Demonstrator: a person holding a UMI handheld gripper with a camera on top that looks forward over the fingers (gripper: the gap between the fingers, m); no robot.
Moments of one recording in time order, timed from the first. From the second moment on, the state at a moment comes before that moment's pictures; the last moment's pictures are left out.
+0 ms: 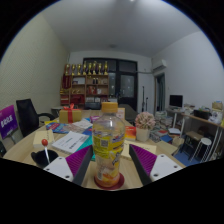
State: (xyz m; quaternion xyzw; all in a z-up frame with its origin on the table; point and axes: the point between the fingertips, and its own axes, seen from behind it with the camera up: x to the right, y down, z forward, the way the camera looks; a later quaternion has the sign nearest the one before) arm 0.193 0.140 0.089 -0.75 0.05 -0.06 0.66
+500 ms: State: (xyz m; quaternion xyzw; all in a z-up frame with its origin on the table) arm 0.127 -0.108 0.132 -0.75 0.07 -0.03 0.66
